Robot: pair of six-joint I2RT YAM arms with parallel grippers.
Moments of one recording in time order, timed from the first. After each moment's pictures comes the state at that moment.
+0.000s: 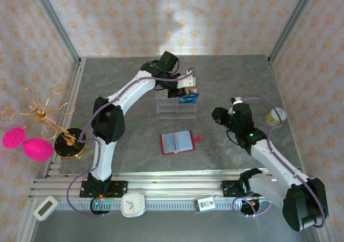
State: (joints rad) left arm -0.49 2.12 1.97 -0.88 0.52 0.90; right arm 0.31 0.95 0.52 -0.11 -0.14 0.73
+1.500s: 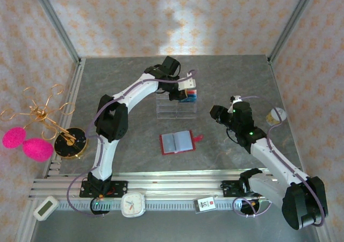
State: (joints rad) left arm -0.49 2.17 1.92 -0.78 0.44 0.79; right arm 0.30 0.97 0.54 -0.10 -0.17 0.72
